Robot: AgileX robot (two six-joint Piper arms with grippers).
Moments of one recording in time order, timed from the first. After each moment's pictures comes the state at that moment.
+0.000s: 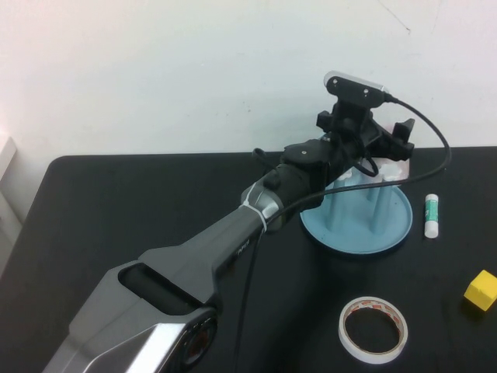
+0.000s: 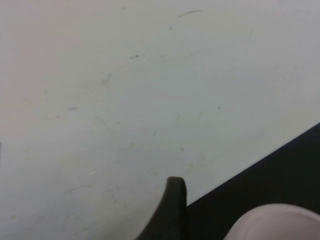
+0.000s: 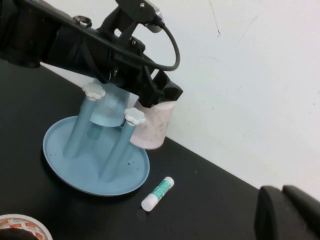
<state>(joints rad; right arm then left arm) 1.04 0.55 -0.30 1.71 -0.89 -2.00 -0.66 2.75 -2.54 -1.73 0.07 1.58</state>
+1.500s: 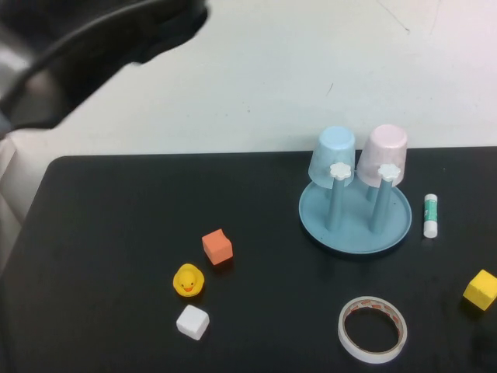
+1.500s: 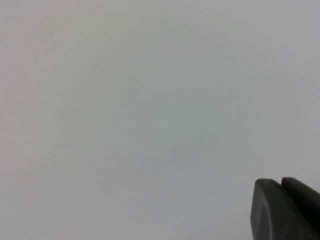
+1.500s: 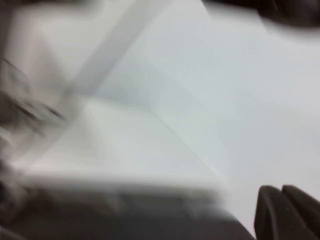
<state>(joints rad) 1.04 0.55 -0.49 1.67 0.07 -2.02 -0.65 1.73 -1.90 -1.77 -0.45 2.13</state>
